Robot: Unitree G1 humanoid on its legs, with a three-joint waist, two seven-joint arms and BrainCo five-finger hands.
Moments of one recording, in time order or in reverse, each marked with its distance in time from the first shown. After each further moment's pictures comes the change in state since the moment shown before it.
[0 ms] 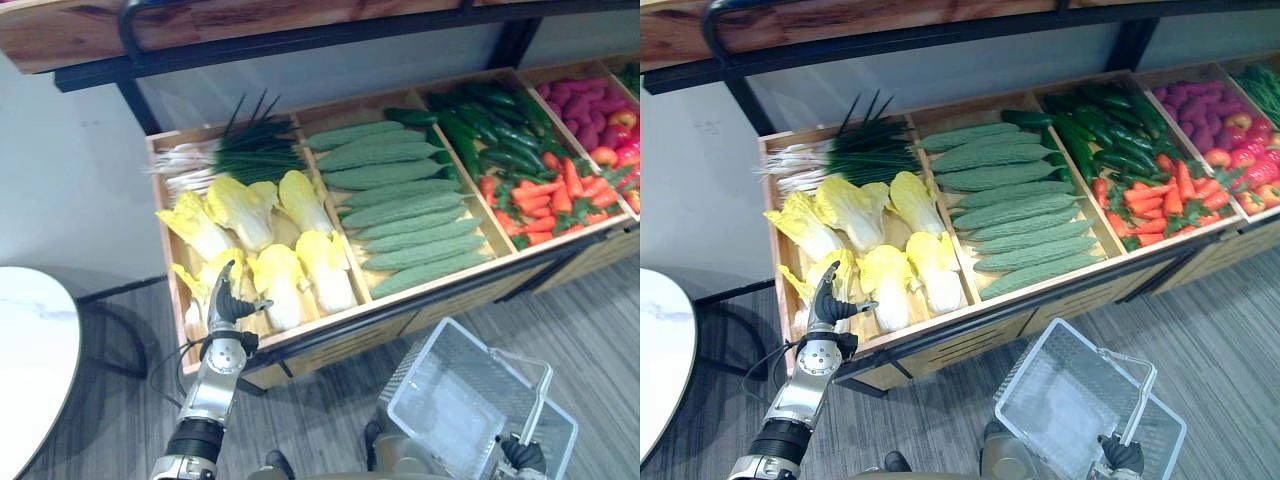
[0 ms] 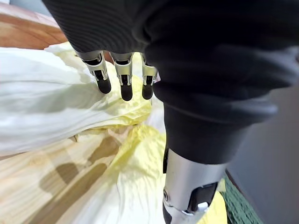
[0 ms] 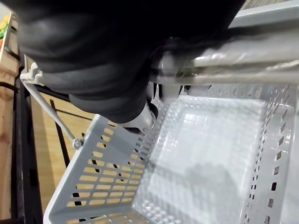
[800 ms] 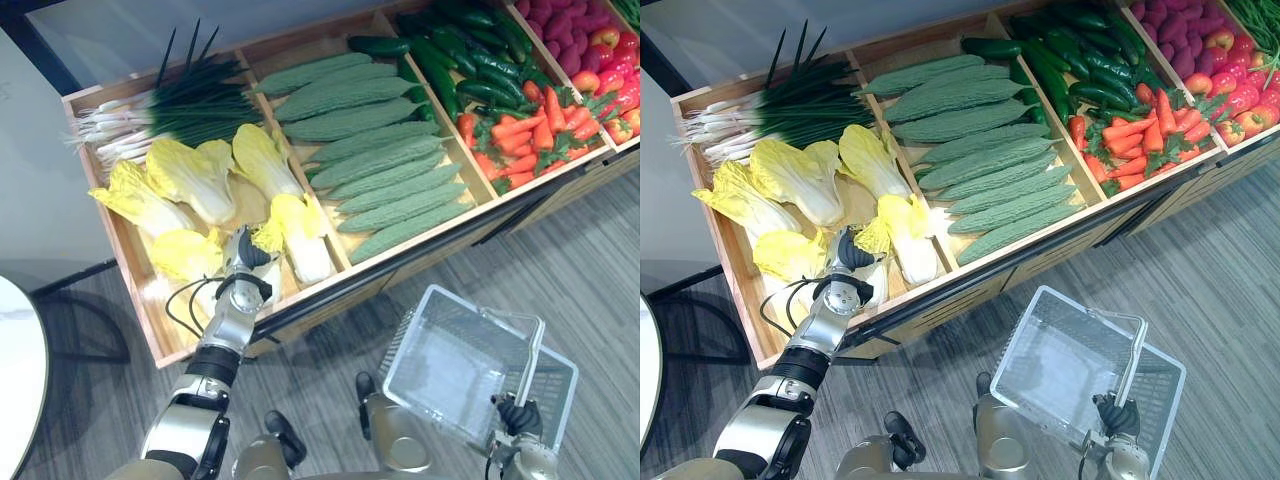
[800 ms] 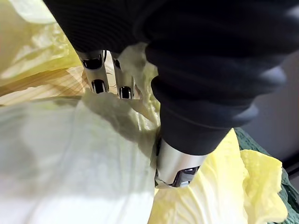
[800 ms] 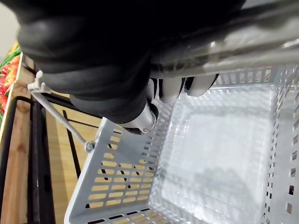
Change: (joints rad) left arm -0.290 0.037 -0.009 0.166 0.113 0.043 0.003; right arm 0.018 0.012 0.075 -0.234 0.022 -0.018 0.002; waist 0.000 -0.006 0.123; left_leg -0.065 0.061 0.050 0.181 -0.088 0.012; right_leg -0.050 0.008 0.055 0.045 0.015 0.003
